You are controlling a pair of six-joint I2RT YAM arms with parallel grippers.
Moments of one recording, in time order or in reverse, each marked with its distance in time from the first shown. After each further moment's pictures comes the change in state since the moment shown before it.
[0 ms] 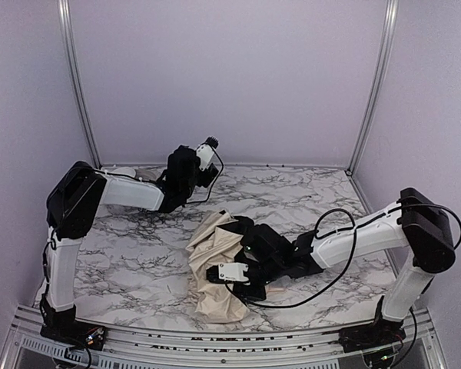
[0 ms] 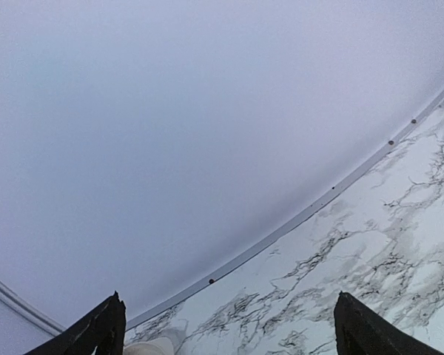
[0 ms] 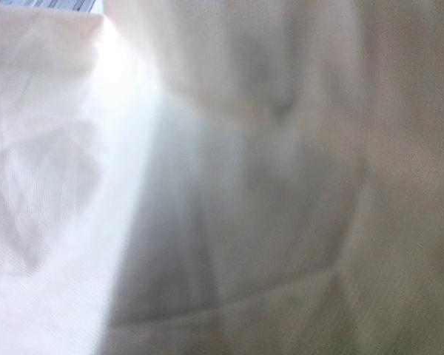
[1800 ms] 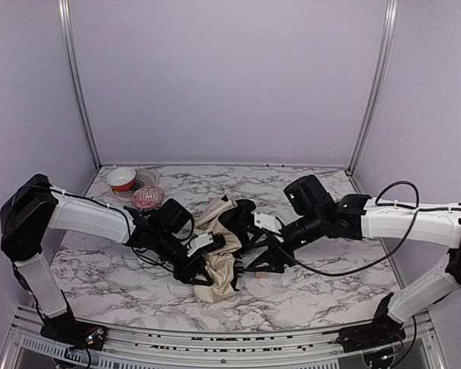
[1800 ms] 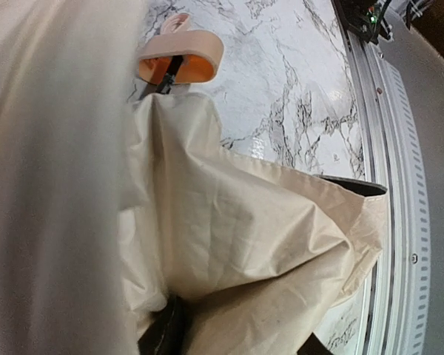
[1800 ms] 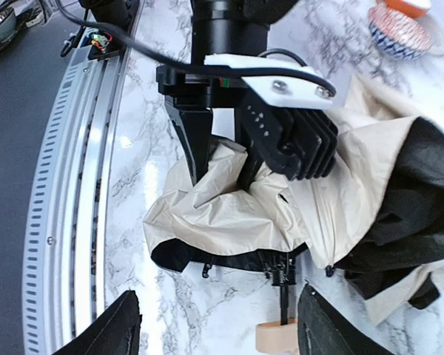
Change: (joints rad) left arm -0.188 -0.421 -0.519 -0.789 1.099 -0.273; right arm -0.228 -0.262 0.115 -0.309 -0.281 0.077
